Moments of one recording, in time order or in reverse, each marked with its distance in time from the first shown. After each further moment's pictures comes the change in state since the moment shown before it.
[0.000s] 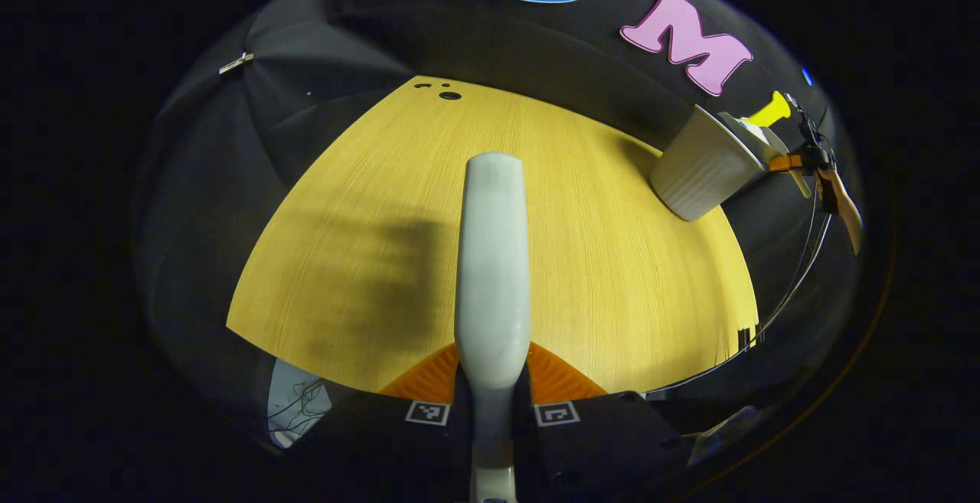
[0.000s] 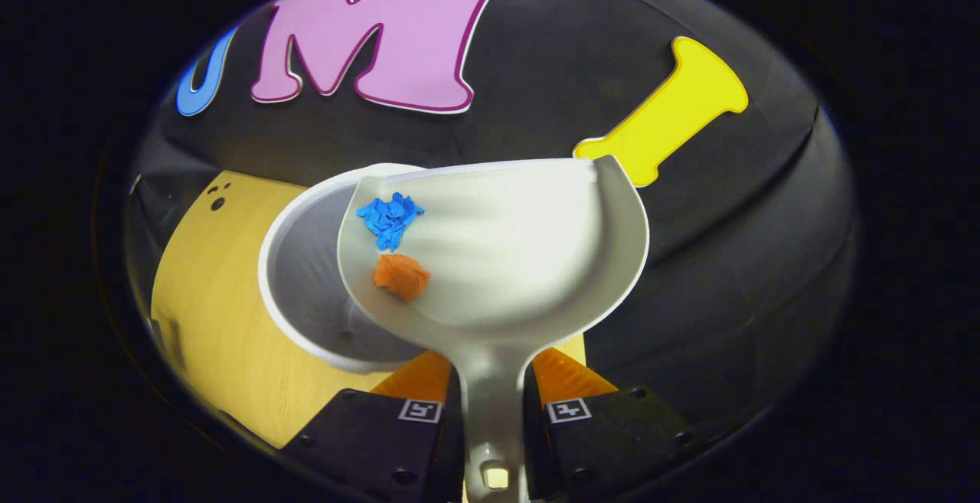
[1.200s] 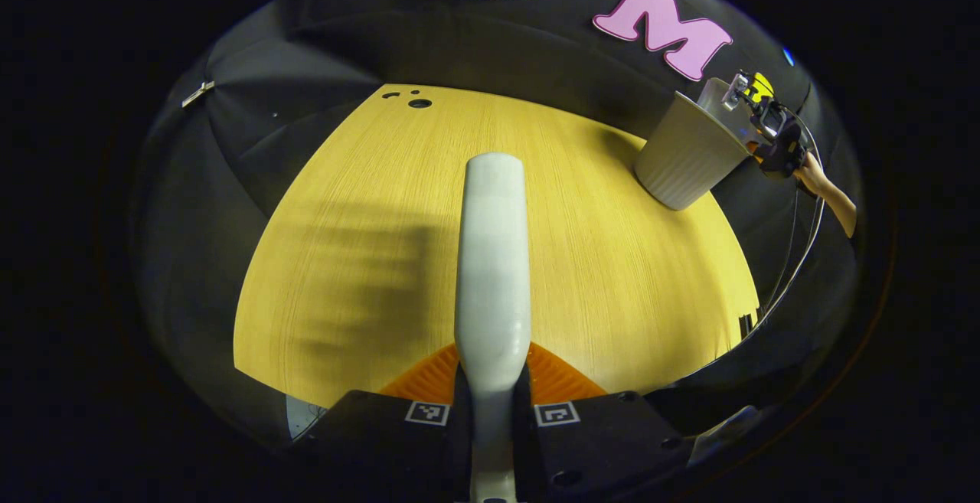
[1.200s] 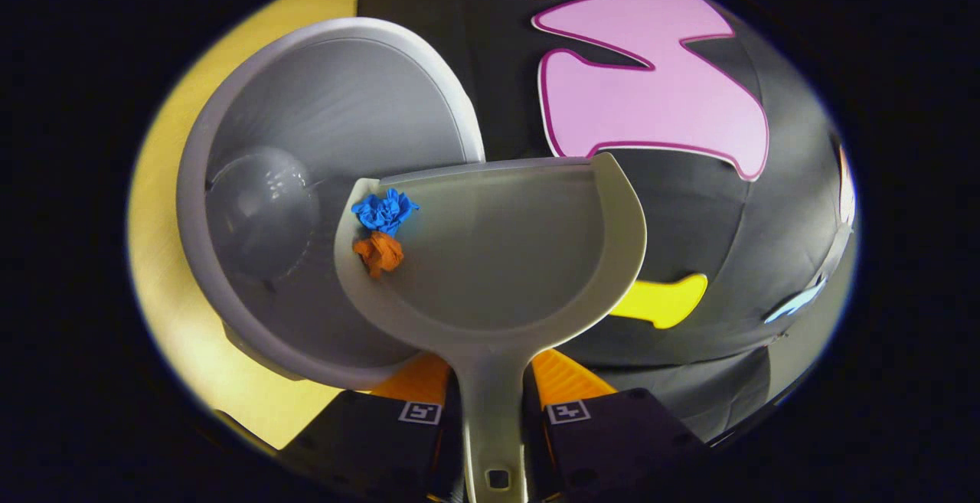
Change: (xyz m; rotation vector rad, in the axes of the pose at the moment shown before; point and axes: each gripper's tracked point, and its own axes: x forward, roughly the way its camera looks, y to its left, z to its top) left arm 0.004 -0.005 0.024 0.102 0.027 -0.034; right arm -0.003 -0.014 0.052 -1.004 -0.105 -0.520
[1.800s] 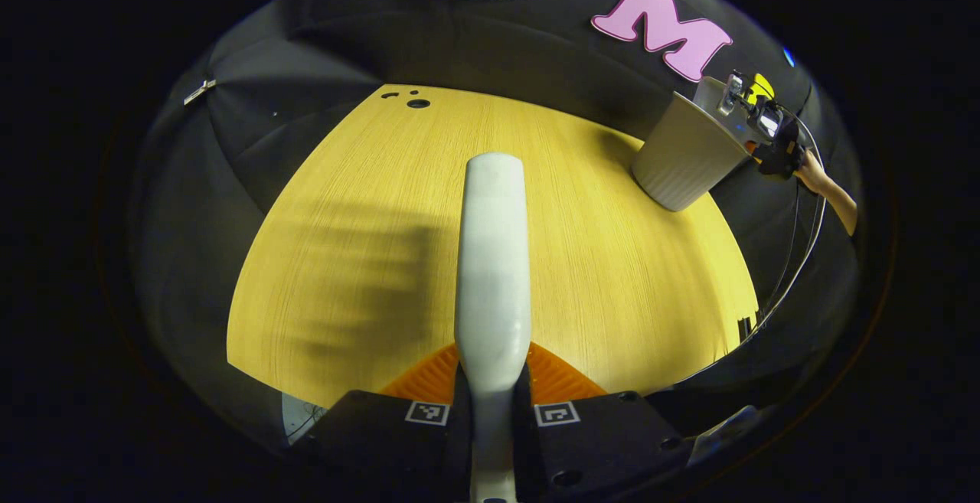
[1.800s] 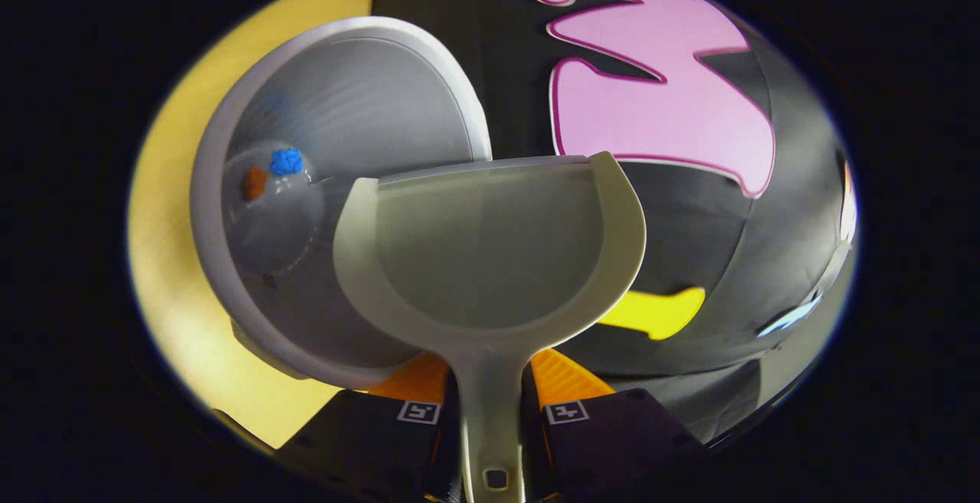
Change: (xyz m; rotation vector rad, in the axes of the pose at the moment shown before) left arm 0.002 -0.007 -0.001 -0.025 -0.016 0.003; right arm -0.011 -0.002 -0.002 0.111 0.022 0.073
